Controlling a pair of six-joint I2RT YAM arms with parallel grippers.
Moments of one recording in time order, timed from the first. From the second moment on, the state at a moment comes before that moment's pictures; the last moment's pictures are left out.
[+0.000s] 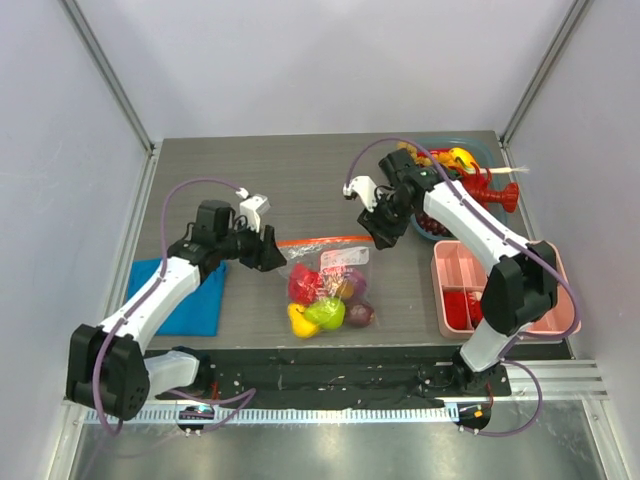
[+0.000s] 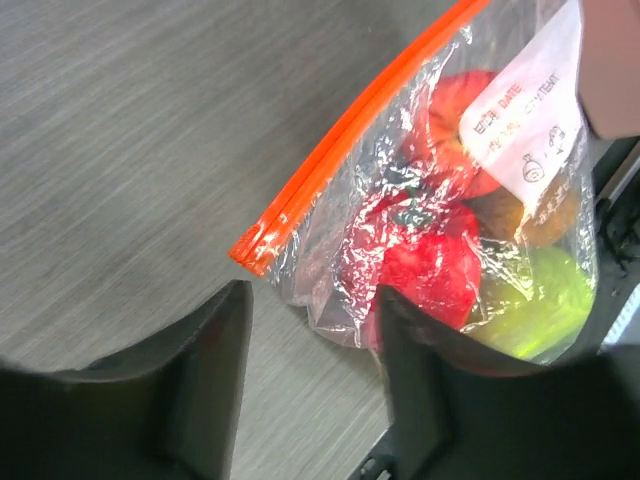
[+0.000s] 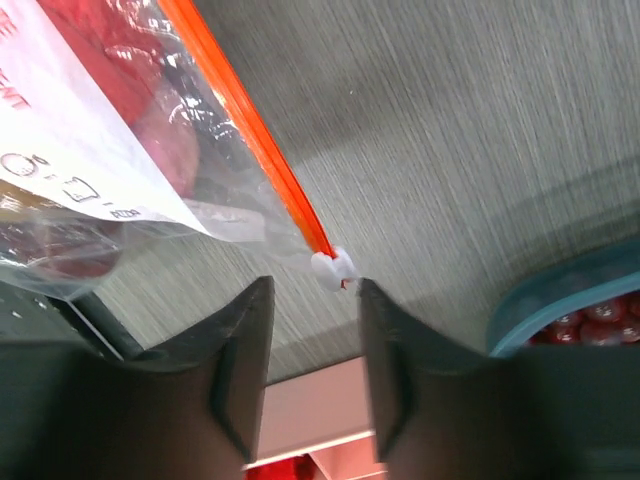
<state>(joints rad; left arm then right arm) -0.30 1.20 0.78 -0.32 0.59 -0.04 0.45 1.68 1.49 -1.03 -0.29 -0.59</state>
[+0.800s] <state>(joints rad) -0.24 1.23 1.30 -0.84 0.32 -0.07 -0.08 1.14 1.23 -0.88 -0.49 -0.07</state>
